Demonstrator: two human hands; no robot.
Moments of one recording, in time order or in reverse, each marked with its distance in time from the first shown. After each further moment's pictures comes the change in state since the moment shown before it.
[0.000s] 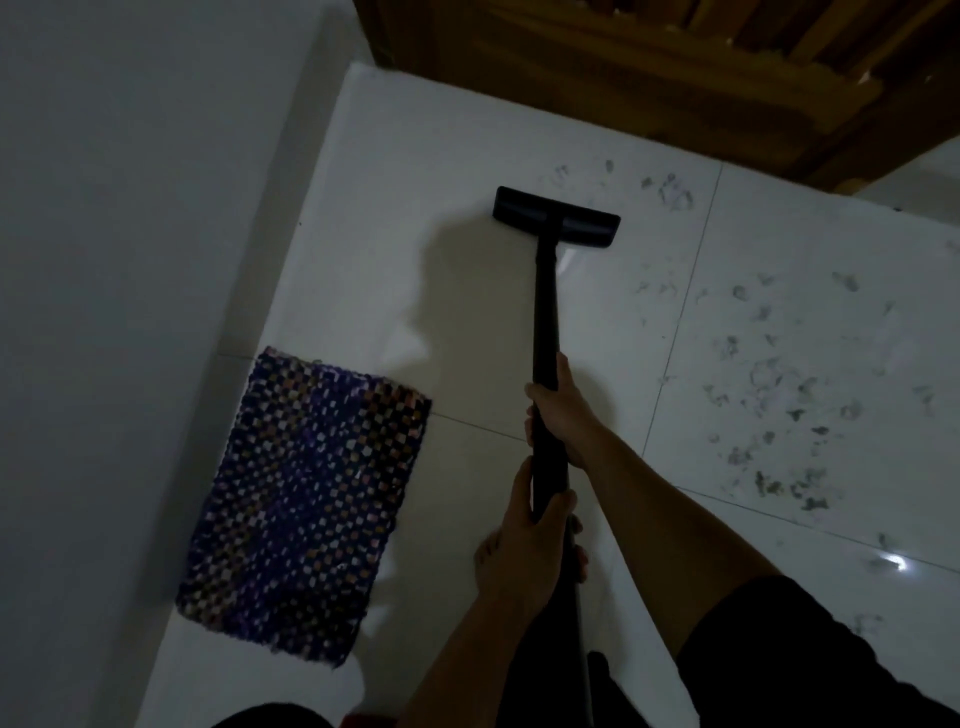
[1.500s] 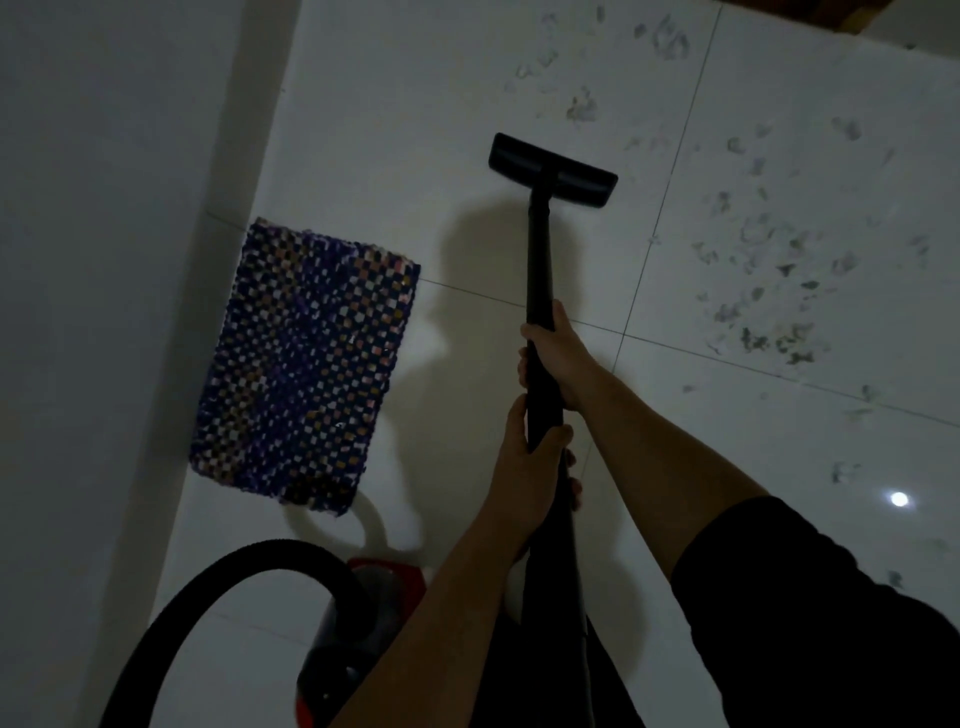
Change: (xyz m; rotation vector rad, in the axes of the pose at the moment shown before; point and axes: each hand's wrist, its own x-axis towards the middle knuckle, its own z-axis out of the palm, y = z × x) left_hand -0.098 -0.140 0.013 0.018 0.012 -0.017; right_hand -0.087 0.160 -0.026 0.189 -0.056 0.014
